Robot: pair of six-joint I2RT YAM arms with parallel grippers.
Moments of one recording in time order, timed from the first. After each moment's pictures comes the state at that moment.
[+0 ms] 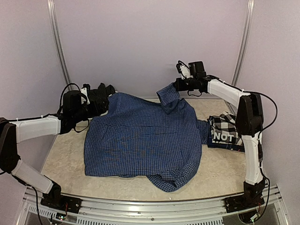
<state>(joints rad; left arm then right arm) -0.34 1.42 0.83 0.28 0.01 -0.40 0.40 2.20 2.01 -0.29 -0.21 0.11</state>
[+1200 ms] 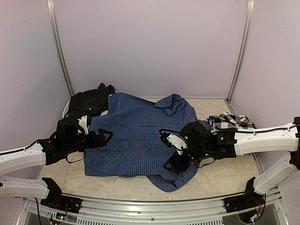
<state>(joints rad) -0.61 0.98 0.48 0.05 0.01 -0.57 1.04 1.39 0.89 -0.32 -0.05 0.20</state>
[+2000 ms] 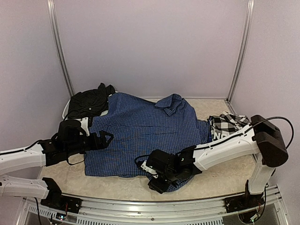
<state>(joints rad) -0.67 0.97 0.48 0.01 -0.08 -0.60 1.30 1.82 1.07 -0.34 0.07 0.21</state>
